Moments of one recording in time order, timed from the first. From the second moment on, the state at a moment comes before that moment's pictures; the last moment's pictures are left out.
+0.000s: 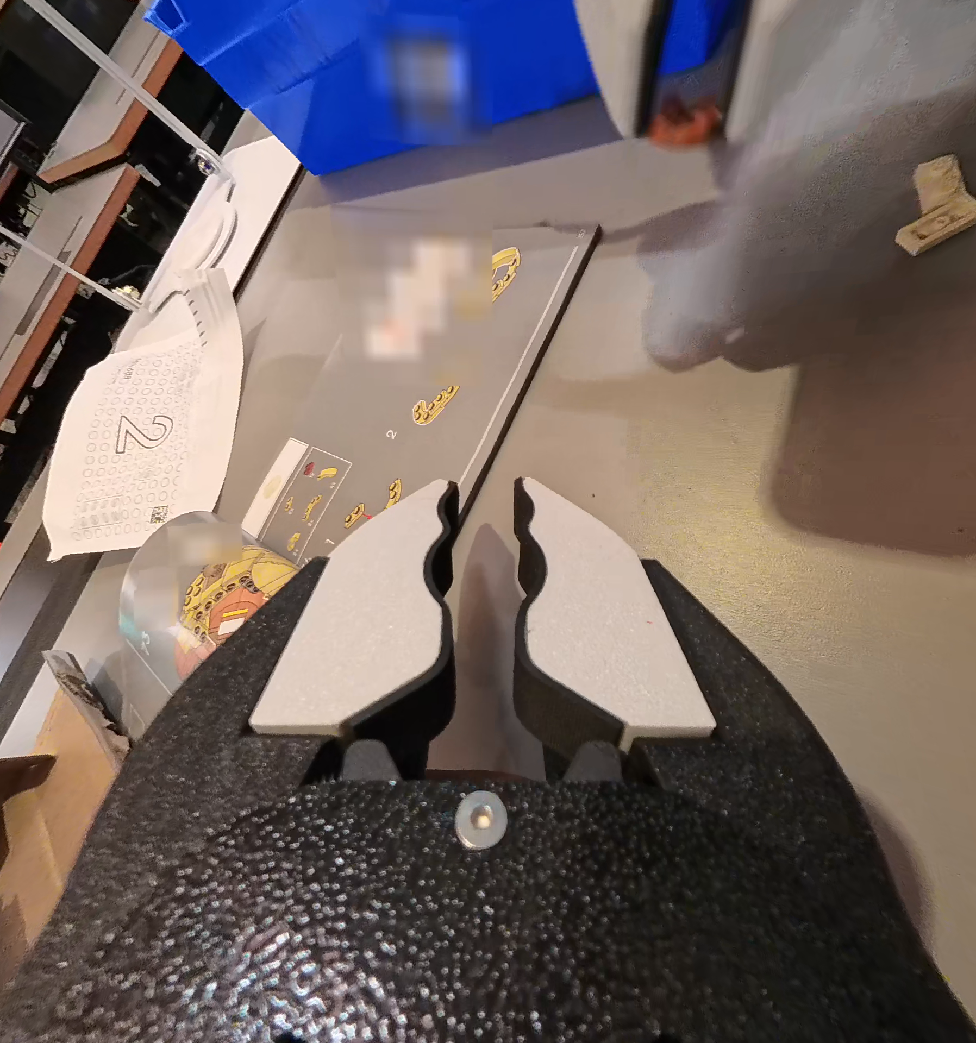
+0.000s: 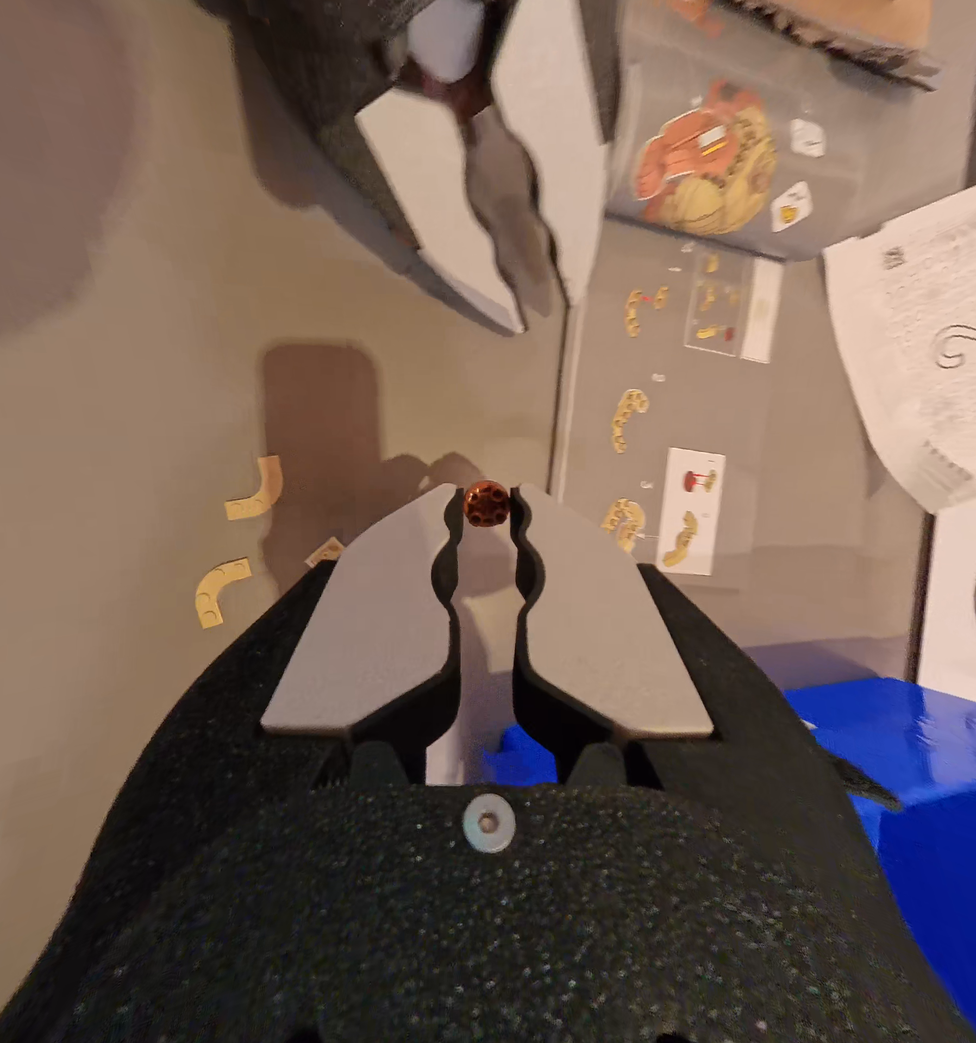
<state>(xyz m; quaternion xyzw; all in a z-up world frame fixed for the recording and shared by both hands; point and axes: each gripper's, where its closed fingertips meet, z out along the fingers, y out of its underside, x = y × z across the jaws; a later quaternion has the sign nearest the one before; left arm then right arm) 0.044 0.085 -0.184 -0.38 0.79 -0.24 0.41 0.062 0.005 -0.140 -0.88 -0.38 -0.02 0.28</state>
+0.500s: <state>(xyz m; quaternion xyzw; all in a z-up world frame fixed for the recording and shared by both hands) 0.042 0.081 -0.184 -0.37 0.79 -0.24 0.42 0.120 -0.020 0.013 -0.91 -0.28 -0.10 0.28</state>
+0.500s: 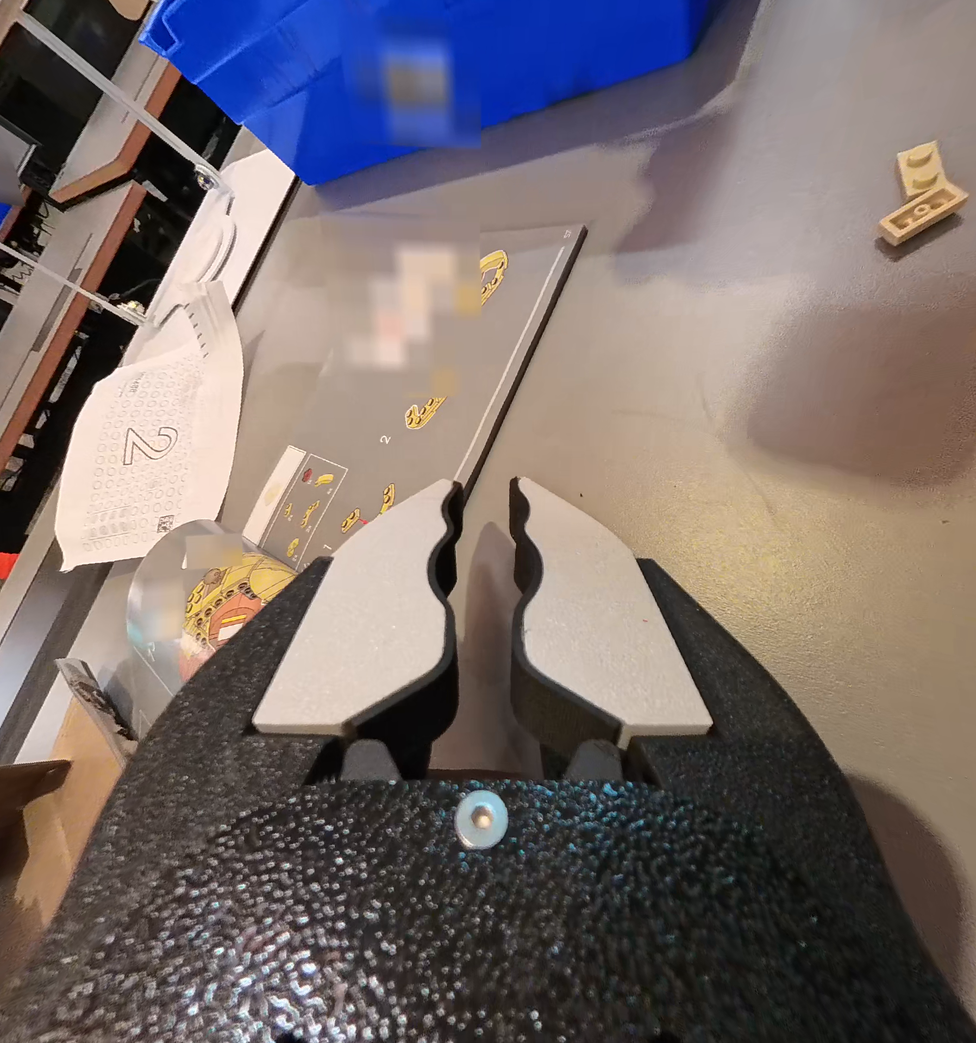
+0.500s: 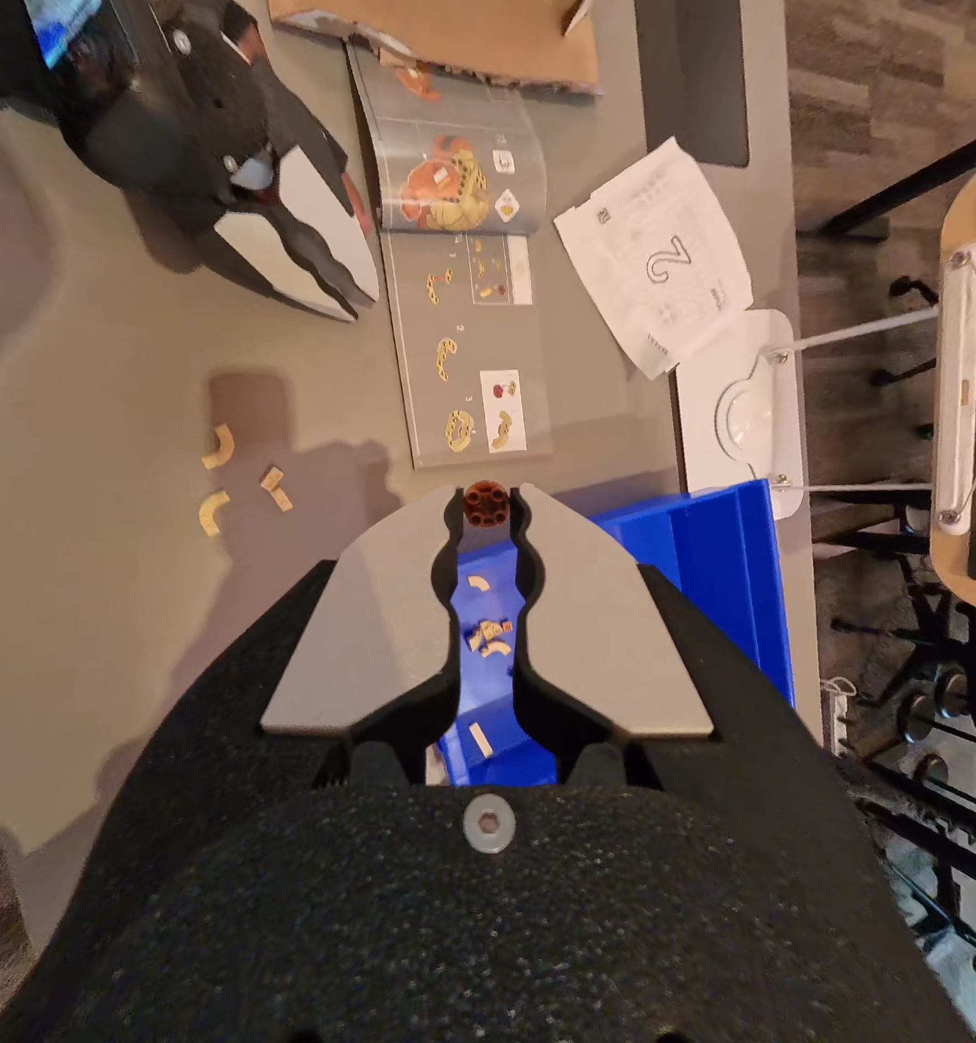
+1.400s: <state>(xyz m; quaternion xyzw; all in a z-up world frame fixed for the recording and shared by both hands) 0.040 0.078 -0.185 -0.37 0.80 -0.24 0.41 0.038 0.028 -0.195 -0.93 -0.34 0.03 0.17</state>
